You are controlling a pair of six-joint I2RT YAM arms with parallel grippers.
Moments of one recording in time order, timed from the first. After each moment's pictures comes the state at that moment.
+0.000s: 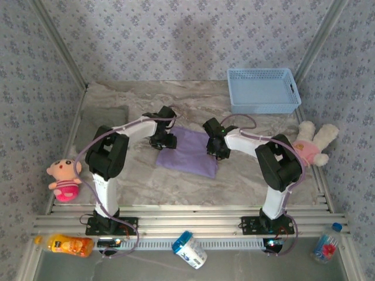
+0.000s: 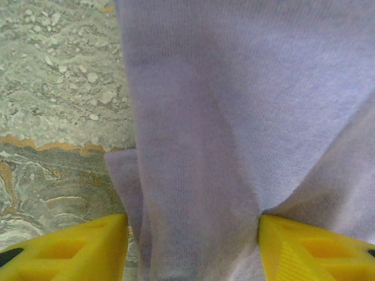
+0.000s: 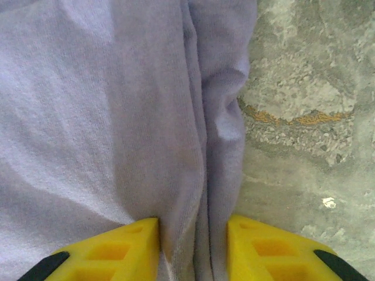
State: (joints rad) left arm -0.53 1.99 1.38 -0.75 0.01 -0.39; right arm 0.58 1.81 1.10 -0.58 0.10 0.84
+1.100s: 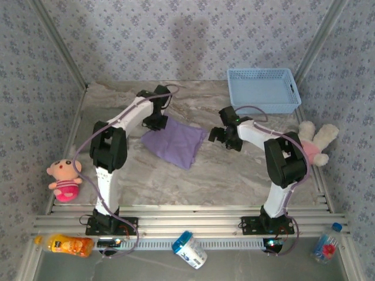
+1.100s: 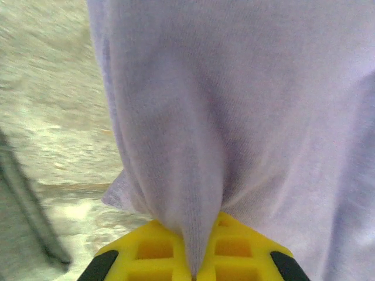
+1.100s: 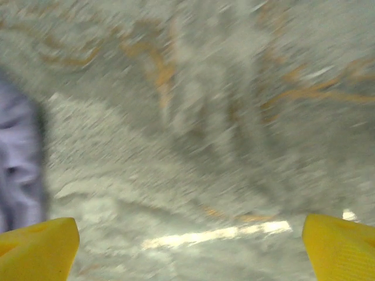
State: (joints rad) left arm -0.44 2.10 1.83 -1.12 -0.18 -0.20; right arm 0.36 1.81 1.17 -0.58 -0.02 0.68
